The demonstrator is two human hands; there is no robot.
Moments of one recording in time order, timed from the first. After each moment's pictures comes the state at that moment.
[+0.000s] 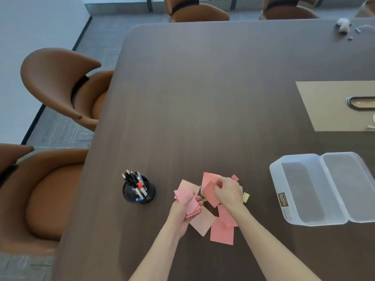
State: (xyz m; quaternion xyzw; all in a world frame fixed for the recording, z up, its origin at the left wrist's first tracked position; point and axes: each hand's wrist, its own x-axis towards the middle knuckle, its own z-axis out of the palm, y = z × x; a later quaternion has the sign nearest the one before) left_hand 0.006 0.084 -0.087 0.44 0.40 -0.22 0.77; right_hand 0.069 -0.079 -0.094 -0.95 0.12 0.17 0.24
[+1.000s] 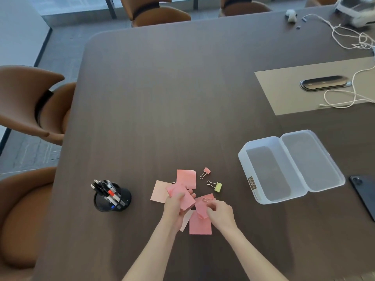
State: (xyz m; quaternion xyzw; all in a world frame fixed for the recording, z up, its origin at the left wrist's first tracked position) left_hand 0.016 0.015 -0.079 0.47 0.38 -0.22 0.76; right_hand -0.022 -0.135 -0.094 -0.87 0.21 0.26 0.36
